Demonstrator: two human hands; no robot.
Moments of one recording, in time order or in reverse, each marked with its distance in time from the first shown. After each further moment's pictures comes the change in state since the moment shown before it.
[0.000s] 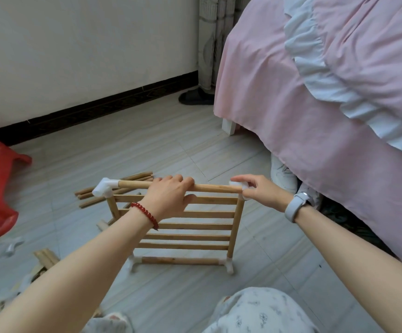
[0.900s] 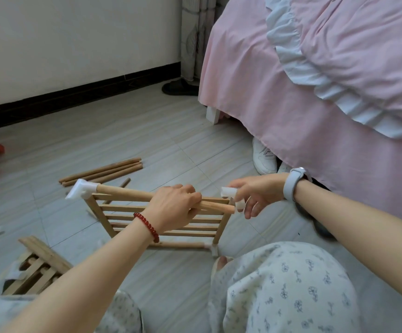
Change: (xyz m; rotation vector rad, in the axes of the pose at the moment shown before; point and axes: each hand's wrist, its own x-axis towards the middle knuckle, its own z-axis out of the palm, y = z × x) left_hand -0.077 0.026 0.029 0.033 0.123 0.323; right_hand -0.068 -0.042 0.028 0.120 -0.476 0.421
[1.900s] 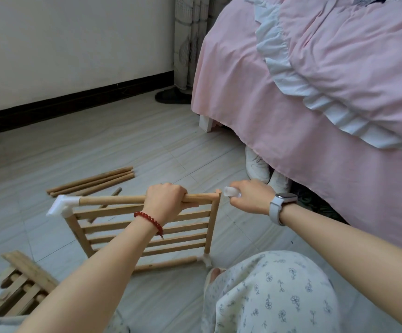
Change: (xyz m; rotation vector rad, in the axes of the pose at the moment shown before) left_hand 0.036 -0.008 -0.004 0.007 -0.103 -0.339; right_hand 0.003 0.007 0.007 -0.721 0.686 -0.084
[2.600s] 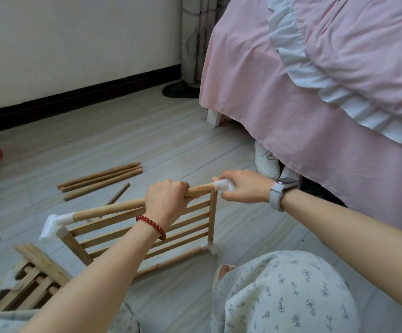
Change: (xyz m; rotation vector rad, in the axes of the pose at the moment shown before) left_hand -0.010 -0.007 0.001 -0.027 0.107 -0.104; right_hand 0.022 -0.022 -0.008 0.087 -0.088 -0.167
